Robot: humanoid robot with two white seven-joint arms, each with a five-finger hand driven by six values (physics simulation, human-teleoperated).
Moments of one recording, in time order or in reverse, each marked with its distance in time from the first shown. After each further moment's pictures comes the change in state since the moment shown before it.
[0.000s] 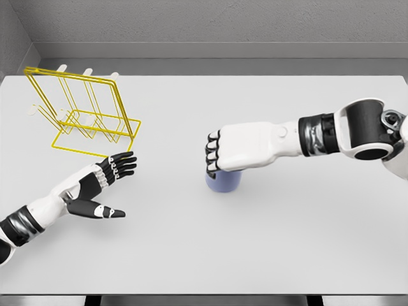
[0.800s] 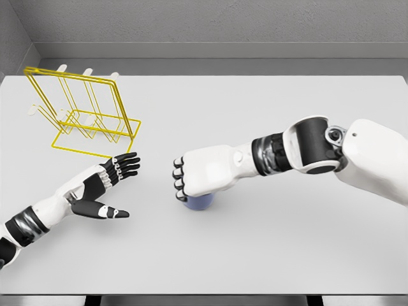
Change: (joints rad) left arm -0.002 -0.028 0.000 0.014 -0.014 0.001 -0.001; right arm 0.006 0.168 0.073 0.017 0.128 0.000 0.024
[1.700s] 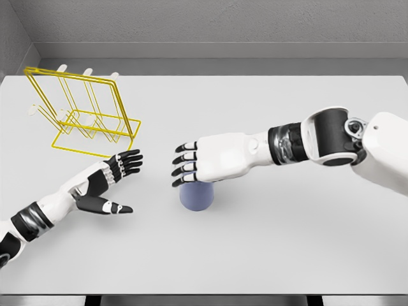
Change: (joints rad) left arm -0.032 -0.031 0.000 0.031 -0.014 0.036 0.000; right arm 0.005 -0.062 -0.064 -0.005 -0.008 0.000 -0.008
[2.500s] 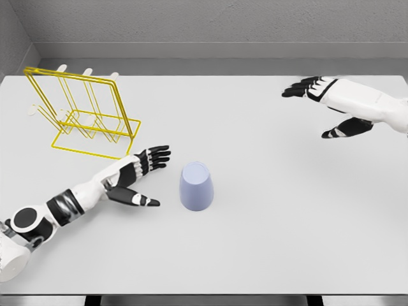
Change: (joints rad) left arm -0.147 -0.141 -0.106 0.091 -0.078 0.048 0.001; right arm 0.502 -0.224 -0.699 0.252 -0.499 -0.002 -0.003
